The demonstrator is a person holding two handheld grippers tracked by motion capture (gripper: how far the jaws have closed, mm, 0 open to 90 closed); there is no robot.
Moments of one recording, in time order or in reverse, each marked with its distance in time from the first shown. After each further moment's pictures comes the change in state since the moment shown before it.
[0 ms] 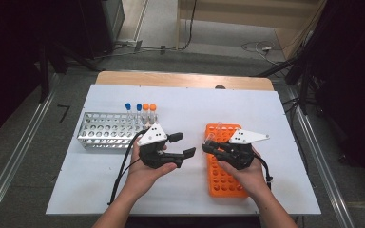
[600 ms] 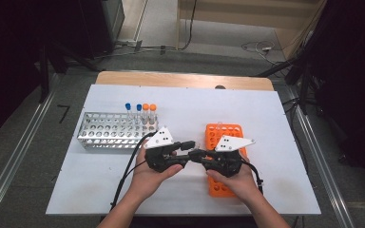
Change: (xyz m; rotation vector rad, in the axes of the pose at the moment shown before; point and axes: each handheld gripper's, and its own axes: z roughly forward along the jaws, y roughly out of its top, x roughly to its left) left arm -0.009 -0.002 0.010 0.019 -0.068 0.020; right arm 0.029 0.002 0.018 0.049 0.090 -0.047
